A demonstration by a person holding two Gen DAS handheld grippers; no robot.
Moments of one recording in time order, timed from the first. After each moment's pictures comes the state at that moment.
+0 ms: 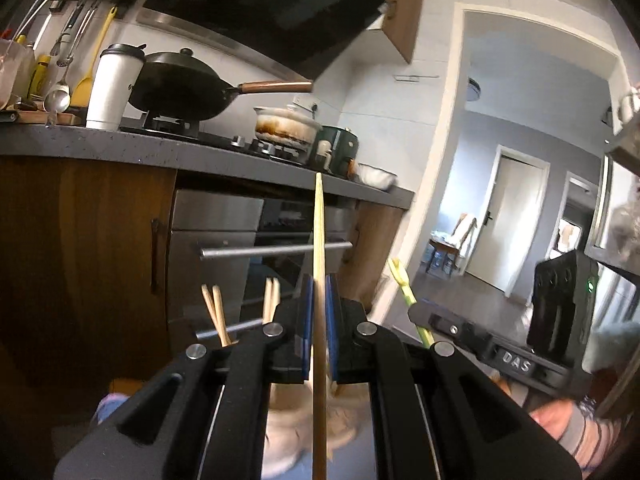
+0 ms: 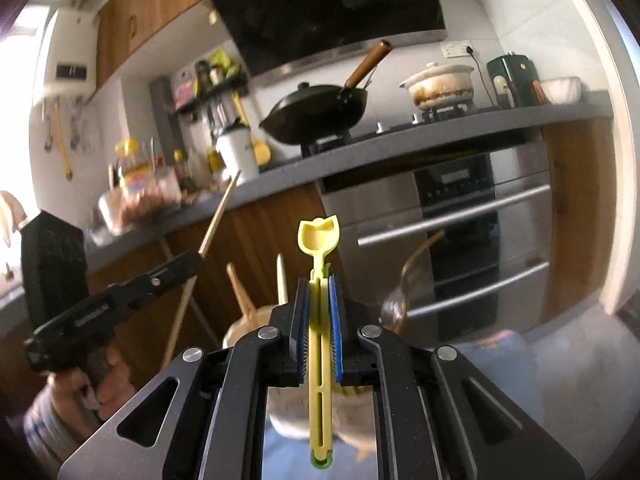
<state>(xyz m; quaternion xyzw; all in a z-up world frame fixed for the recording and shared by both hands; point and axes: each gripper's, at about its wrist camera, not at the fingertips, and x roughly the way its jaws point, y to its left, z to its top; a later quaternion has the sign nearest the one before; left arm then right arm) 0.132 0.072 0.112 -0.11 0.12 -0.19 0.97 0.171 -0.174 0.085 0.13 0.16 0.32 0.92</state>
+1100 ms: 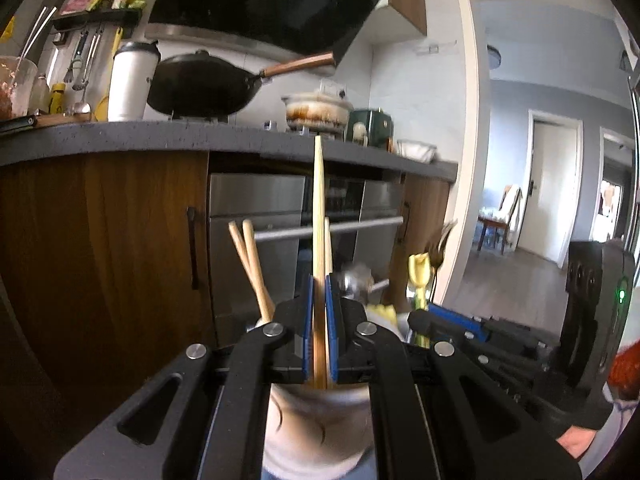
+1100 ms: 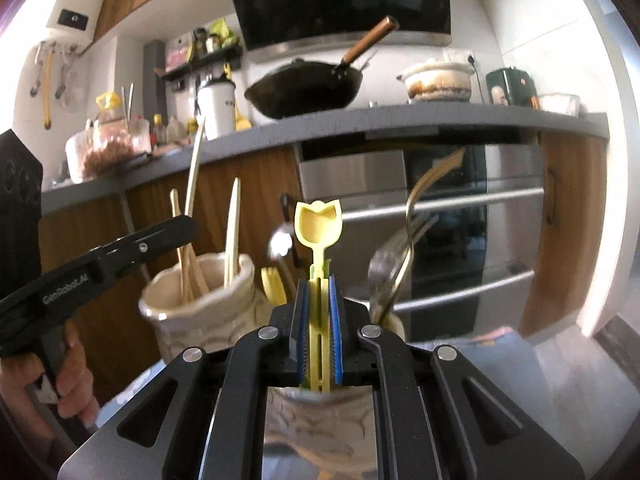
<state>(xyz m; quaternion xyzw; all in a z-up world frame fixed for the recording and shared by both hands) 0.143 0.058 0.049 -0.04 0.13 -0.11 0.98 0.179 -0.134 0.014 0.04 0.16 0.27 0.95</state>
